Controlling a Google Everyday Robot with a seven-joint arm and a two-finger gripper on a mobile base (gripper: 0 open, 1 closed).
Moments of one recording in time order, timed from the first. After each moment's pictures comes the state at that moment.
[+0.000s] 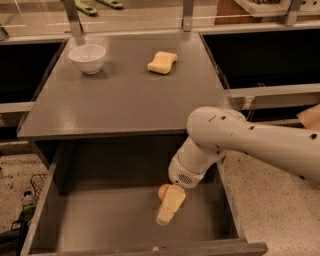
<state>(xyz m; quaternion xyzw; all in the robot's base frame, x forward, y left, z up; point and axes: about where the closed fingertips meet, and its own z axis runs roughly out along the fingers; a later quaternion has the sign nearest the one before) 0.426 -0.024 0.667 -0.58 0.79 0.19 0.08</state>
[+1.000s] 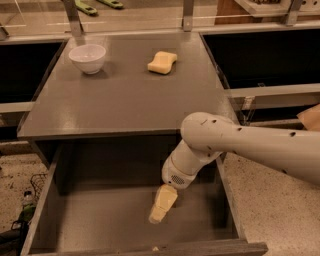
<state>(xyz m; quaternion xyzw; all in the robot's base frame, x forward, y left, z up) 0.437 -0.003 0.641 -0.58 0.78 0.22 0.09</state>
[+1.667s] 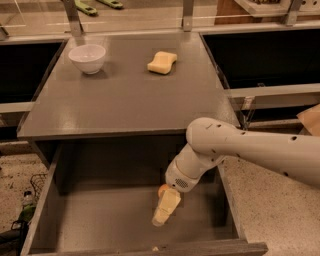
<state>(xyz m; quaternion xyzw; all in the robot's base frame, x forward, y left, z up) 0.435 -0.011 0.625 -0.57 0.78 0.24 0.09</state>
